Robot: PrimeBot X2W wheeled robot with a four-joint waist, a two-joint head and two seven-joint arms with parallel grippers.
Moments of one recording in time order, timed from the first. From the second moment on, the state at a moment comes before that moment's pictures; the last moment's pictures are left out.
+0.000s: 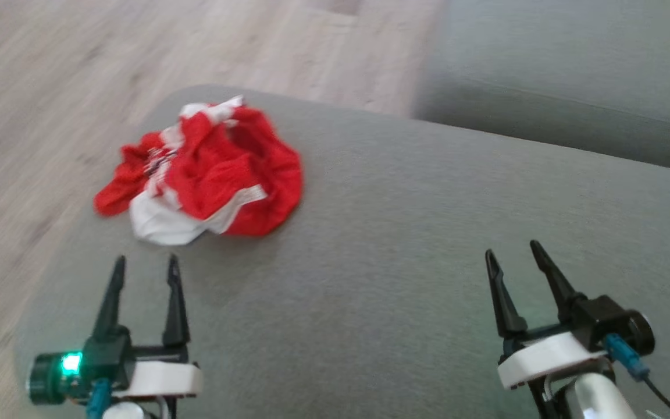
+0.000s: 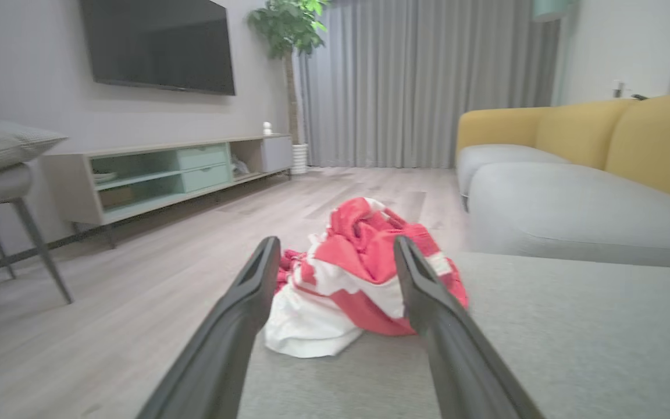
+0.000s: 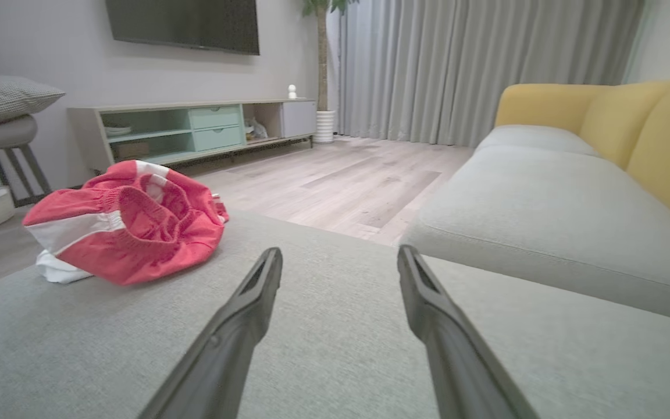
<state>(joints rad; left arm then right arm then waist) -0.01 0.05 -0.04 0.20 -0.02 0.02 -0.25 -0.03 -0.04 0.12 0.29 0.04 0.12 -0.25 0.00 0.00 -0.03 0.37</state>
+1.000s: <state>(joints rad) -1.06 0.15 -0.05 0.99 -0.05 -0.07 0.15 -0.32 -0.25 0.05 0.13 -0.10 0.12 -0.26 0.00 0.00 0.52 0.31</state>
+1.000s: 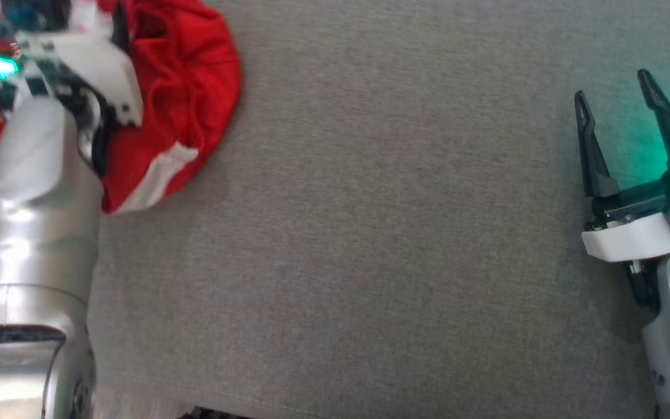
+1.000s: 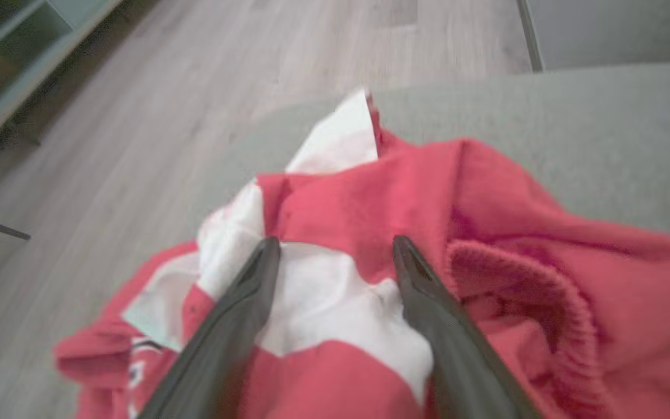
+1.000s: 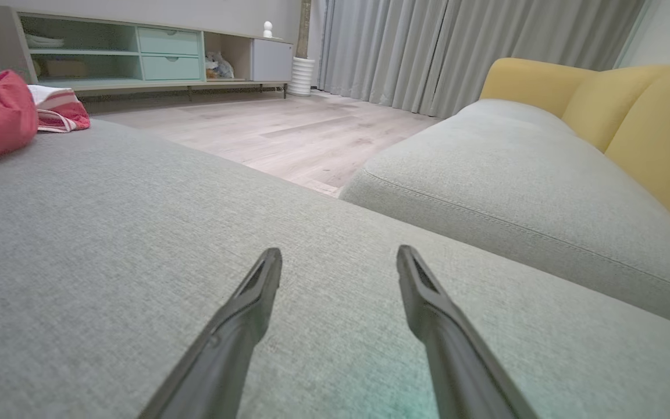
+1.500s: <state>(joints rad) -1.13 0.10 -0.09 1.01 -0.09 -0.12 -0.09 -0.31 -0.23 0.08 0.16 -0.10 0.12 -0.26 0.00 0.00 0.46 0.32</state>
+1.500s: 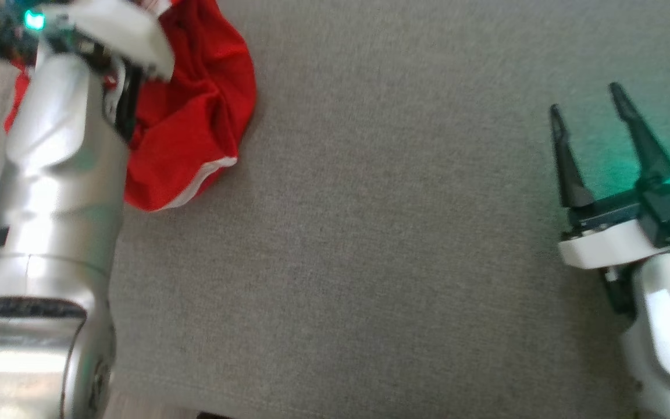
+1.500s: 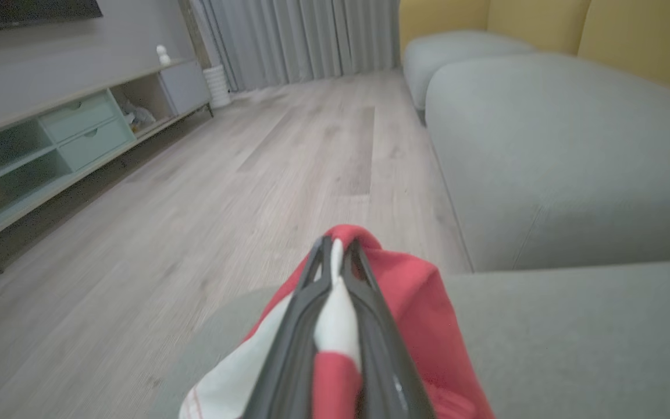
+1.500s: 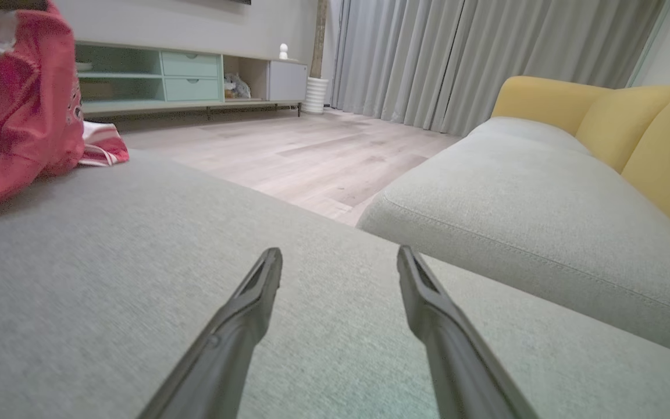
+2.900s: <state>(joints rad) -0.56 0.17 -0.43 0.76 -0.68 -0.09 -0.25 -0.17 -0.05 0.10 0.14 0.14 0.12 -0.26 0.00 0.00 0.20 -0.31</state>
